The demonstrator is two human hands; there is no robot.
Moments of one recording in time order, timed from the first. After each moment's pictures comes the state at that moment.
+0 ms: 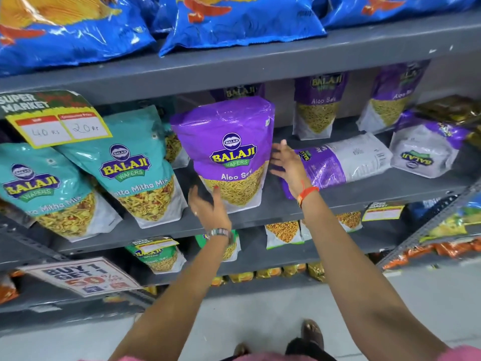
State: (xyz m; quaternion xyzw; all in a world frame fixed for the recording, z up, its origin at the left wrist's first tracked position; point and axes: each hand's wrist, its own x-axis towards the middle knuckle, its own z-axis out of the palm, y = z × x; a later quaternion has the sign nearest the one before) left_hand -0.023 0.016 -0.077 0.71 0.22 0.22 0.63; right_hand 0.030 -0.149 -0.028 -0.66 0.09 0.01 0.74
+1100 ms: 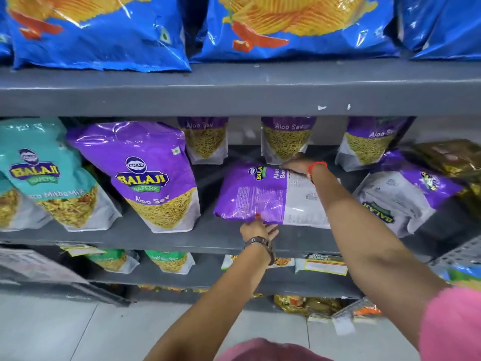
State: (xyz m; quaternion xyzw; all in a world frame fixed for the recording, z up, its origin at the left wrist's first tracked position) left_hand 0.022 -0.251 -0.074 0.42 0.42 -0.04 0.80; right_hand 0.177 -0.359 -0.031 -0.90 0.02 0.21 0.38
